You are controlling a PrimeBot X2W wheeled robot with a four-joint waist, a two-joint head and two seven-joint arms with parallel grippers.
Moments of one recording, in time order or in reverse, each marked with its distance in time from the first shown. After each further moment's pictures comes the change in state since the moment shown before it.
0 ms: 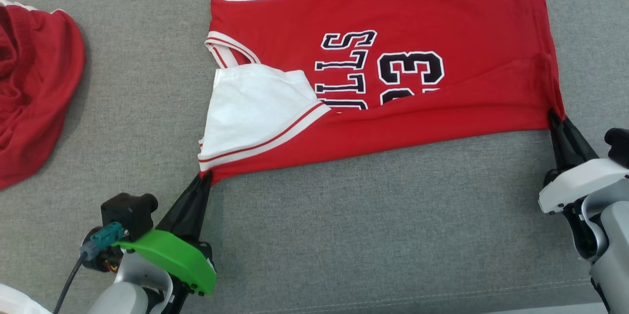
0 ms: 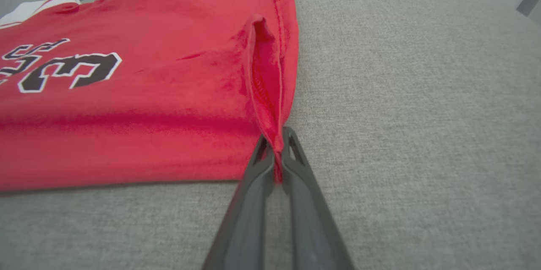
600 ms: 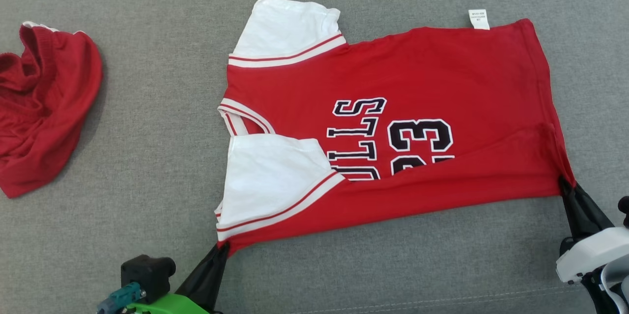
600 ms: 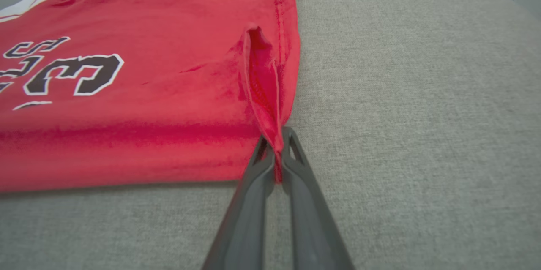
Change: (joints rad) left arm 0.235 0.056 -0.042 -0.193 -0.029 0.086 0.092; right arm 0.279 -0.058 -0.009 -0.160 0.056 0.000 0.000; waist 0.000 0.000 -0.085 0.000
